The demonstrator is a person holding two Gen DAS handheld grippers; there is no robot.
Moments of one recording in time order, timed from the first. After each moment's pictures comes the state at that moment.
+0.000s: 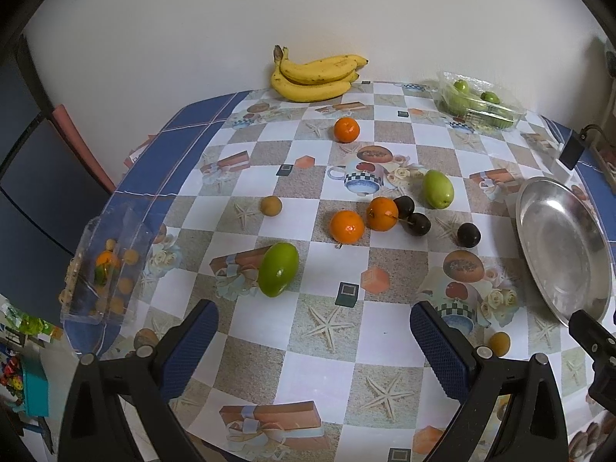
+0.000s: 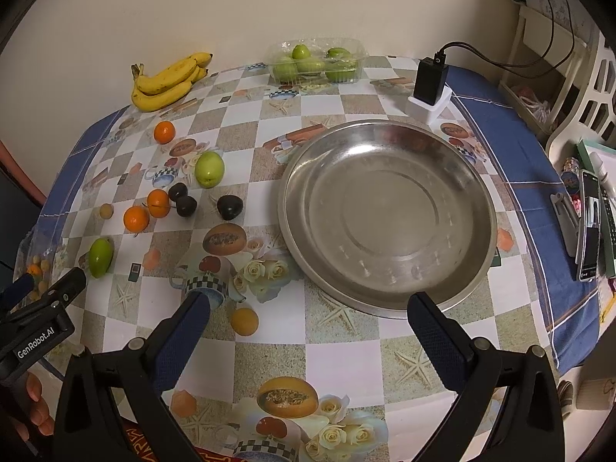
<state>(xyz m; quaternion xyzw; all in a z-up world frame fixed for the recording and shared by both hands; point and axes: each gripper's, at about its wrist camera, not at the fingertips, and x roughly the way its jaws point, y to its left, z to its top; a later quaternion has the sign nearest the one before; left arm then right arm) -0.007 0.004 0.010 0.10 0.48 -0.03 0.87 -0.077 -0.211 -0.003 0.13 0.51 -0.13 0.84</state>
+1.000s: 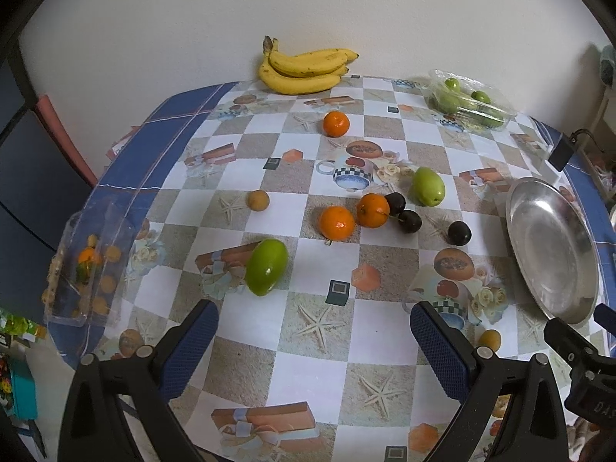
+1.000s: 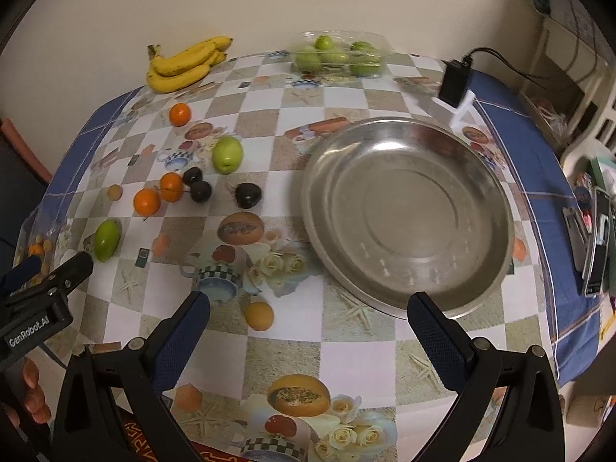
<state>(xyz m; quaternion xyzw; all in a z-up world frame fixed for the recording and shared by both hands) 0.002 0.012 0.007 0.08 0.50 -0.06 0.86 -0.066 -0.194 -0.007 0.10 0.53 -0.10 0.84</state>
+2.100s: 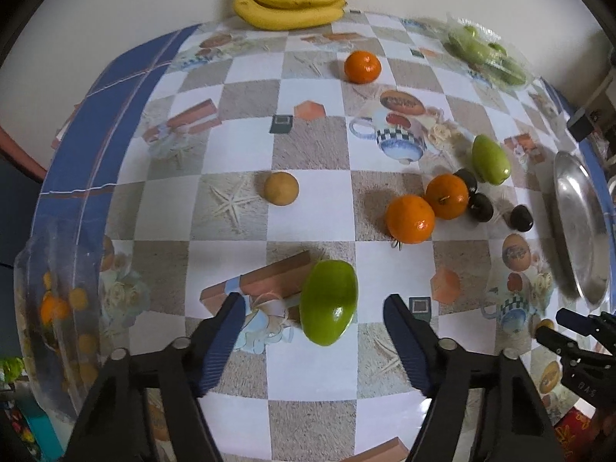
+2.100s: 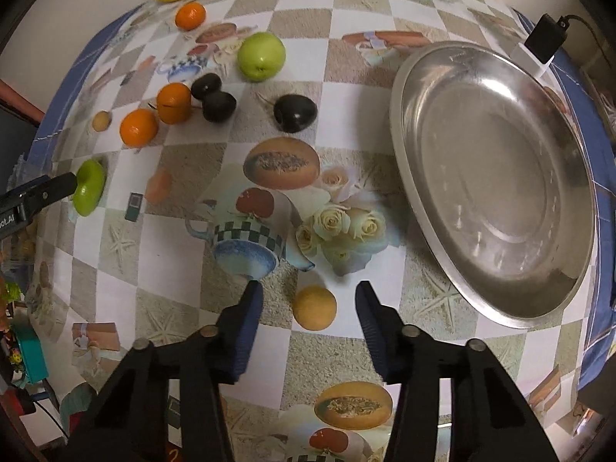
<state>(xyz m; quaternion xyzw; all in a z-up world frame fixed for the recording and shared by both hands) 0.106 0.065 -0.053 0.10 0.61 -0.14 0.78 -0.009 -0.158 -0.078 0.09 0.66 -0.05 0.74</state>
